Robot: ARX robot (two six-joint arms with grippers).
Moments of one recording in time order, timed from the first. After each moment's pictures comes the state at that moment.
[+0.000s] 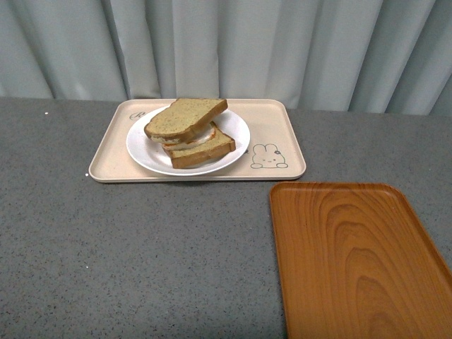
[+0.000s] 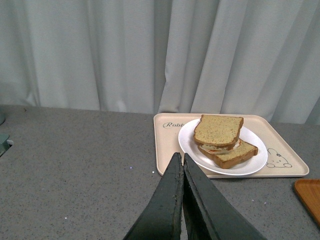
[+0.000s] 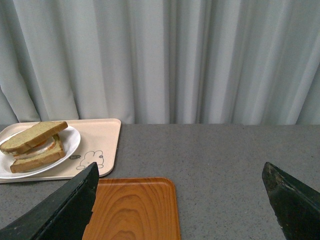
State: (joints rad) left arm 0.00 0.31 0.02 0.32 0.00 -0.01; right arm 0.00 0.00 0.01 0.00 0.00 0.00
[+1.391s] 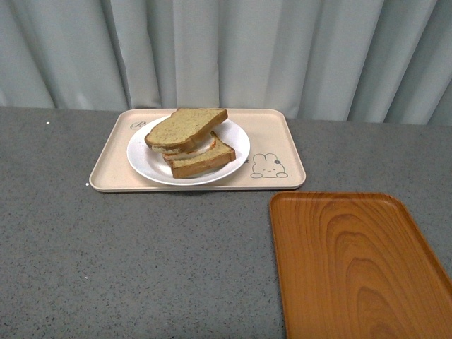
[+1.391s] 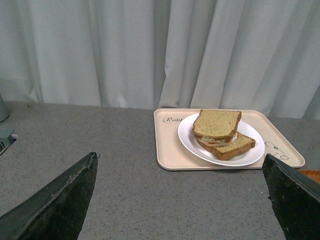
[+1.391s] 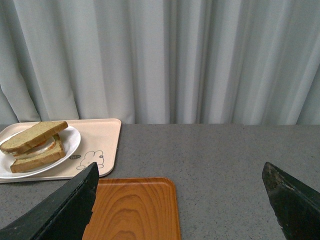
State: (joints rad) left arm 0.00 0.00 0.02 0.00 0.00 -0.01; right arm 0.00 0.00 0.01 0.00 0.00 0.00
